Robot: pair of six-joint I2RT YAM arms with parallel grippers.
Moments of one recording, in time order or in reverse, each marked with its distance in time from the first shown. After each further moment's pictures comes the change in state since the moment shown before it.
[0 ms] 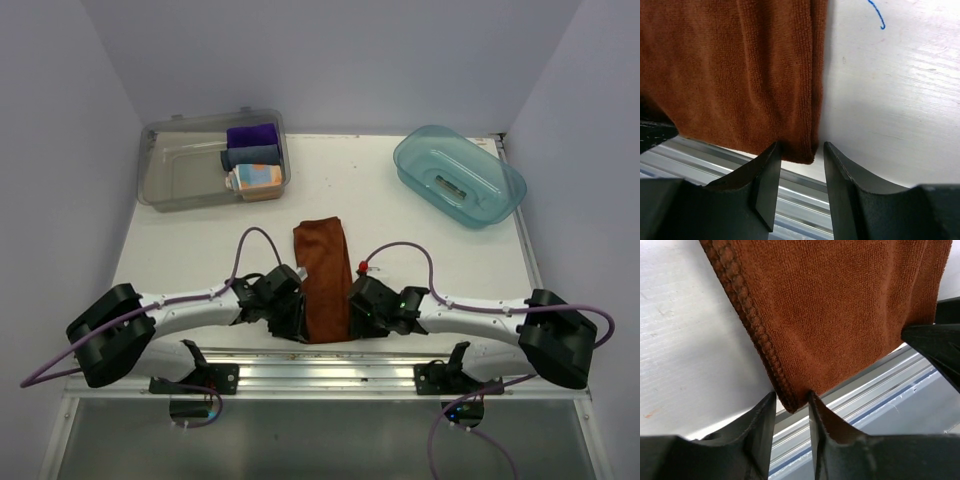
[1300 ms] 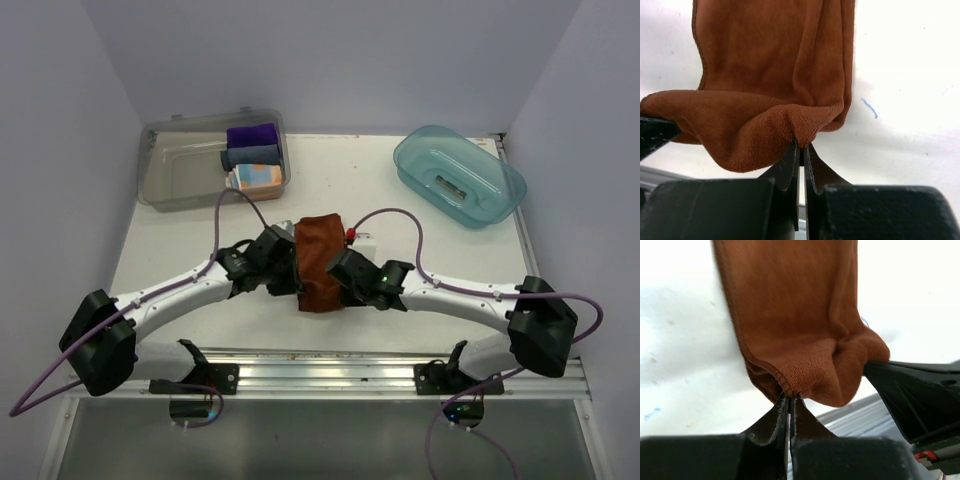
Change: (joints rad) left arm 0.117 -0.047 0.247 -0.150 -0.176 -0.015; right arm -0.015 0.107 0.290 -0.116 0.233 -0.039
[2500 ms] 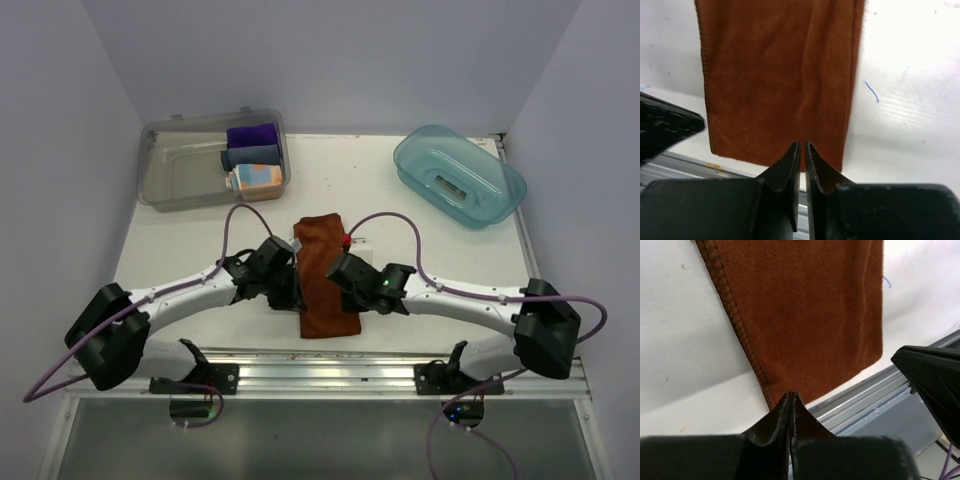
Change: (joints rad) left arm 0.041 0.016 -0.108 0.074 0.182 0.072; right arm 0.020 -0.034 -0.002 -0.063 -0.032 -0.044
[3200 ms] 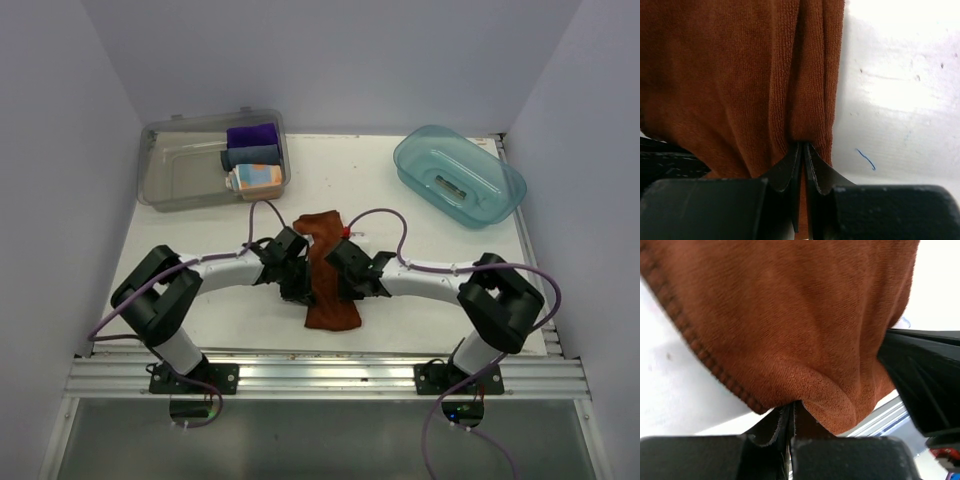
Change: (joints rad) left arm 0.045 0.331 0.105 0.108 0.051 0.057; right arm -0.156 0.264 -0.003 0.214 -0.066 -0.058
